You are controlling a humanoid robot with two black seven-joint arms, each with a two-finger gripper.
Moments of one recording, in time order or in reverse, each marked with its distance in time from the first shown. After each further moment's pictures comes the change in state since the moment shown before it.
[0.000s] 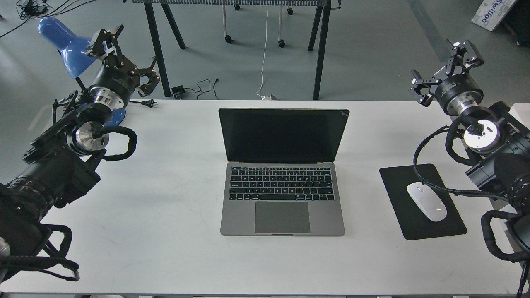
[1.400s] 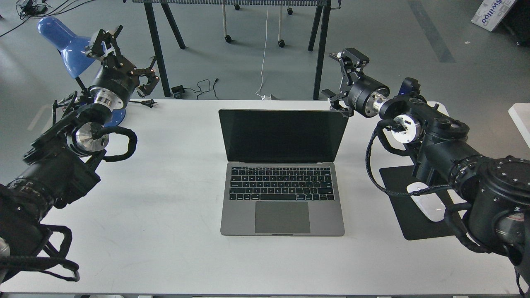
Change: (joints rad) left arm 0.003 0.000 -0.001 0.000 -0.002 0.000 -0.008; right arm 0.121 0.230 -0.540 0.040 -0.027 0.000 -0.023
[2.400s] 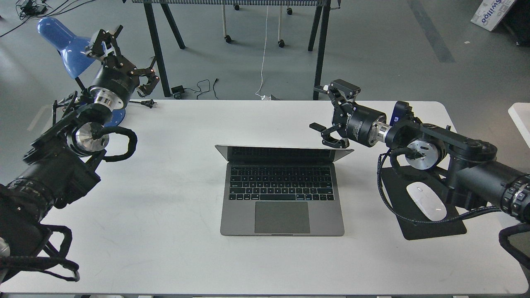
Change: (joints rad) left arm 0.000 0.000 0.000 0.000 0.000 0.000 0.000; right arm -0.120 -0.298 -0.017 0.572 -0.045 0.000 0.005
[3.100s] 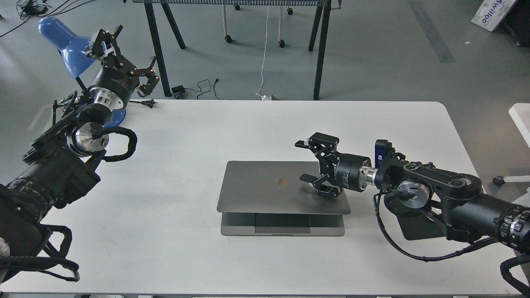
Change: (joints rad) left arm 0.000 0.000 0.000 0.000 0.000 0.000 0.000; right arm -0.150 0.000 -0.009 0.105 -0.277 0.000 -0.004
